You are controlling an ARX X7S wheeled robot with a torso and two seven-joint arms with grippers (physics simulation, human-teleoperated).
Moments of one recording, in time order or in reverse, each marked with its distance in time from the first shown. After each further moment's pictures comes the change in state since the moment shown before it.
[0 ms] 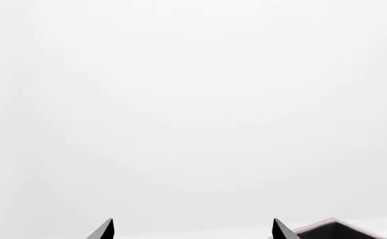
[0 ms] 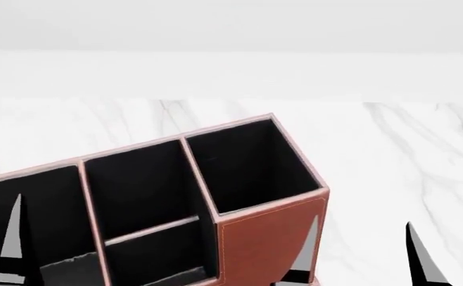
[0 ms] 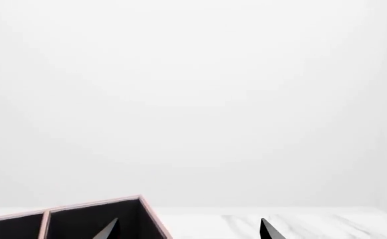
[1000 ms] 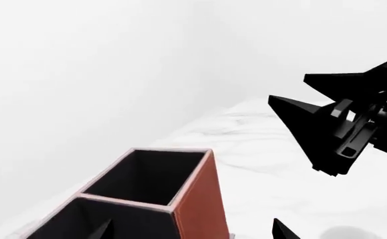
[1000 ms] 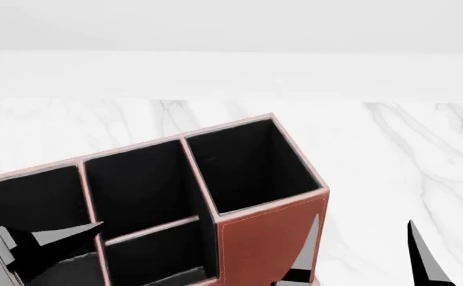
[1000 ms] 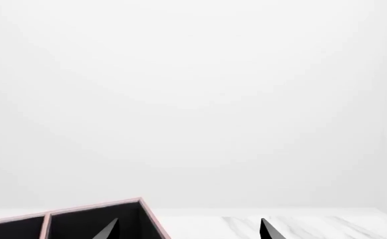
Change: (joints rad) left arm -0.247 -0.282 0.169 -0.036 -0.394 -0.246 0.414; right arm 0.006 0.032 -0.012 -0.013 0.027 0.003 0.030
